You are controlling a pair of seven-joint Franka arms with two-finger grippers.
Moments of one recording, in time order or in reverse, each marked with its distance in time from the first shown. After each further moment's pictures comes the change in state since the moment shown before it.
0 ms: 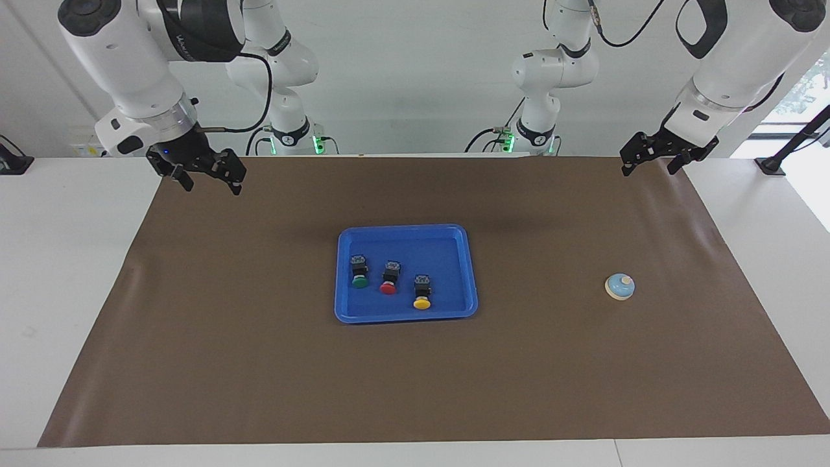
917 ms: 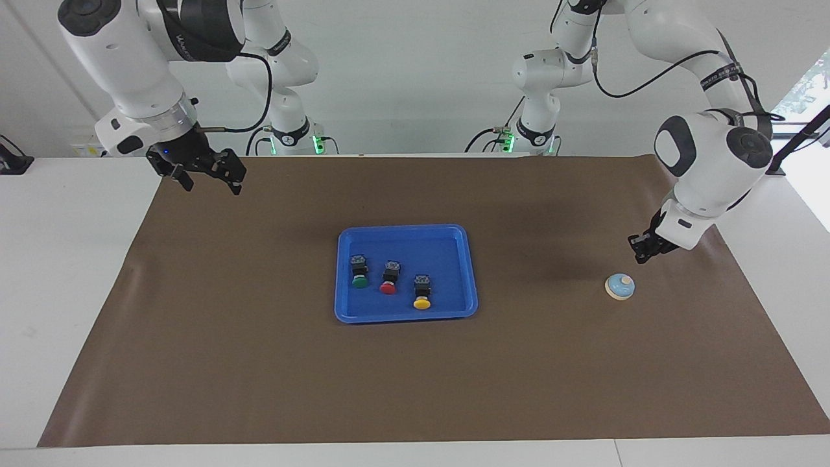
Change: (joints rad) left arm 0.057 0.242 0.005 -0.199 0.013 0.492 0.092; right arm 0.000 0.000 0.000 0.000 0.000 0.000 0.000
